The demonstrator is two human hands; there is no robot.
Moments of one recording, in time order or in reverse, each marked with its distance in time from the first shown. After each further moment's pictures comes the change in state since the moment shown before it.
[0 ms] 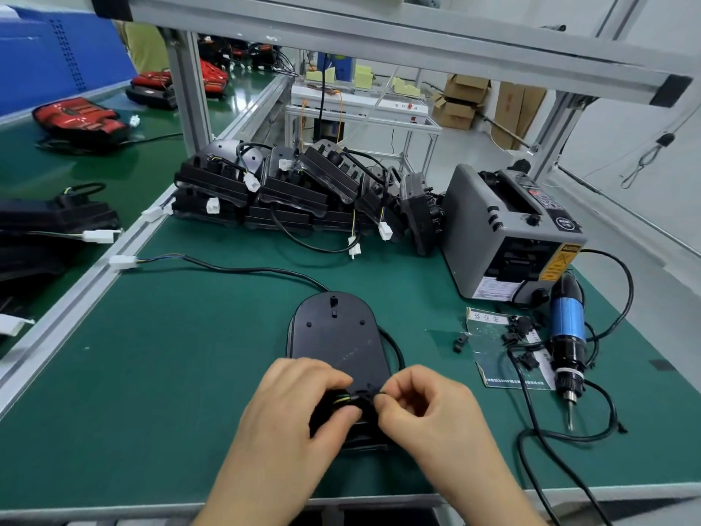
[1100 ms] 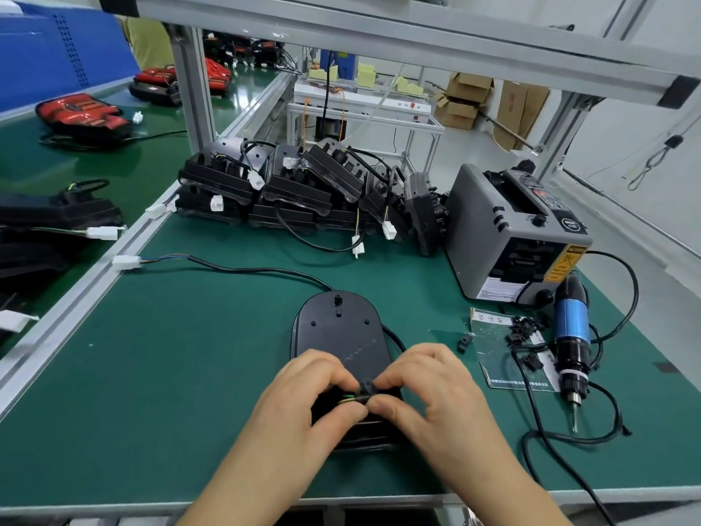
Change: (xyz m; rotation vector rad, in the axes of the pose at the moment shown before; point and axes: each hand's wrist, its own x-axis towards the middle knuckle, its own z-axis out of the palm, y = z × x) left_hand 0.008 -0.001 -0.004 -0.241 -0.122 -0.112; right_hand 0.017 0.013 -0.004 -0.424 0.125 -0.546
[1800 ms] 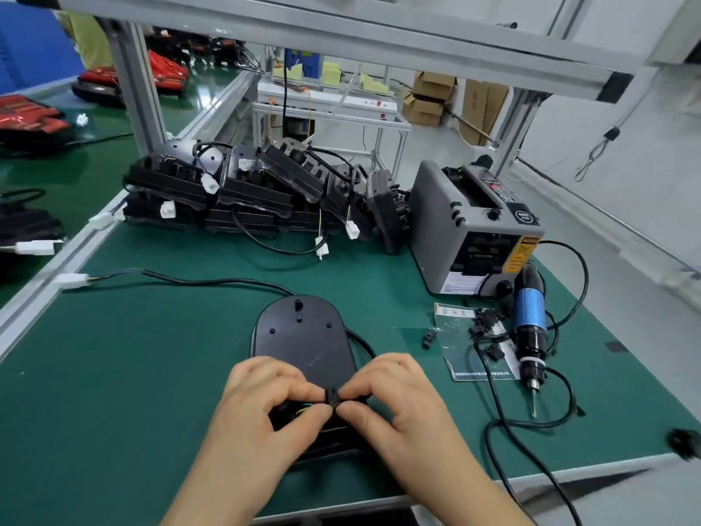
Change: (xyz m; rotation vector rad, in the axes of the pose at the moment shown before) left_hand 0.007 0.001 0.010 -0.023 0.061 -0.080; right_hand -0.011 0.008 0.000 0.197 -0.049 0.038
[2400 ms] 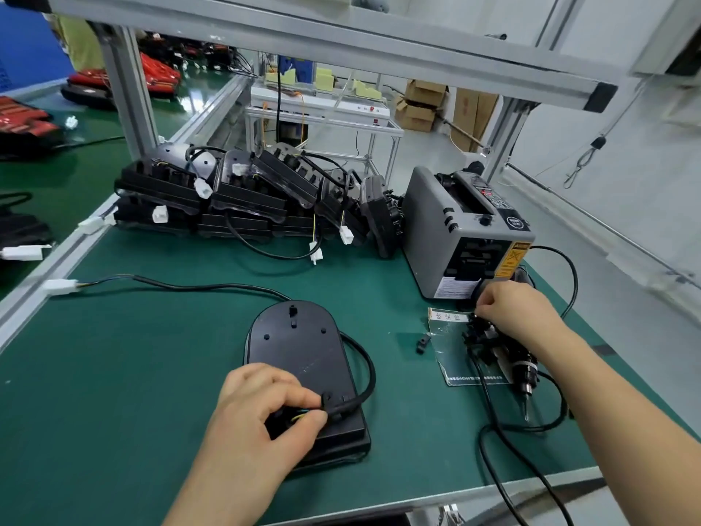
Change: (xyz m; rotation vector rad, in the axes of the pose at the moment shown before) left_hand 0.000 -0.003 0.002 -0.027 0.005 0.007; right_hand 0.085 0.139 -0.123 -0.787 -0.166 0.668
